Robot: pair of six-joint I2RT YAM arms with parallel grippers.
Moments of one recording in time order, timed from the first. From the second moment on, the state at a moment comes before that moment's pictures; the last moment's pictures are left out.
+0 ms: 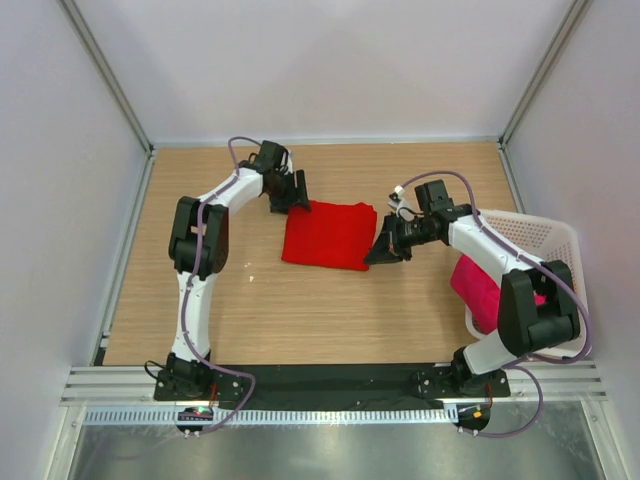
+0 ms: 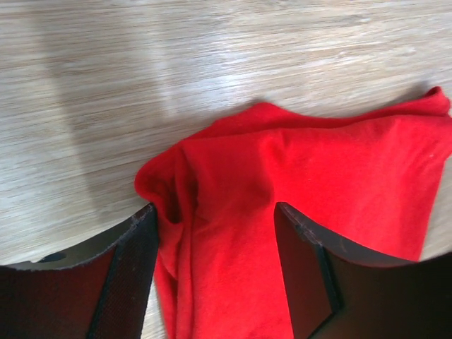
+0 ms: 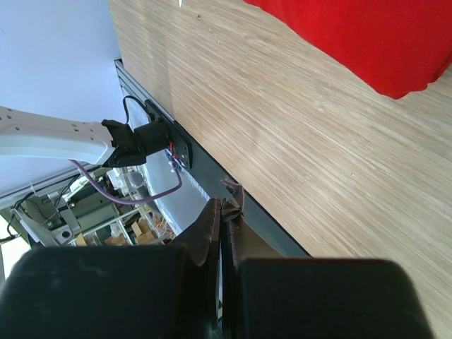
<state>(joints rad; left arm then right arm) -0.33 2.28 1.82 -0.57 0.29 -0.40 0.26 1.51 1.01 -0.59 -0.86 0.49</state>
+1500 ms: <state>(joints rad) 0.14 2.28 2.11 -0.60 0.04 0.06 0.40 1.60 1.14 -0.83 -0.67 0.42</state>
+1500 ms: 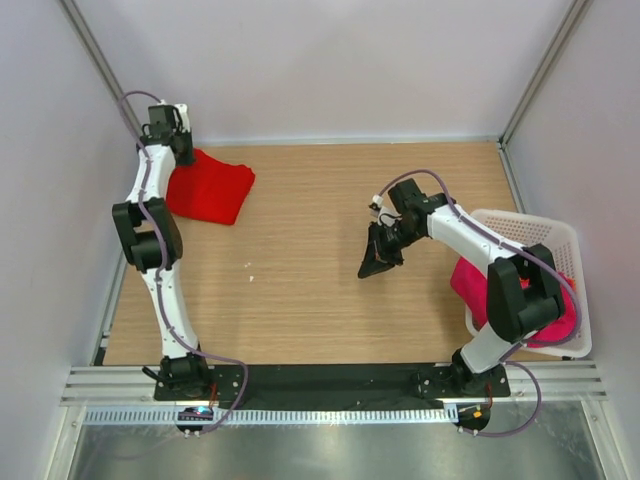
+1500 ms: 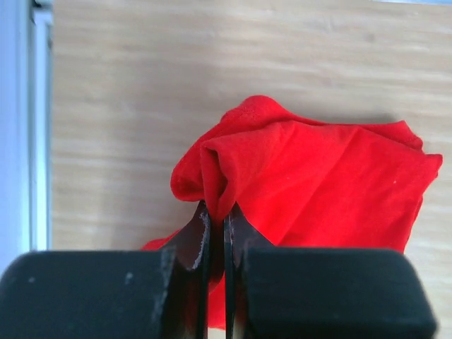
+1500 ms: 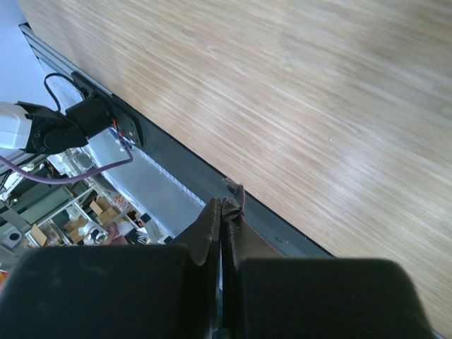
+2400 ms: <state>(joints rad) 0.20 2.62 2.32 -0.33 -0.21 -0.13 0.40 1.77 1.29 -0.78 -0.61 0.52</state>
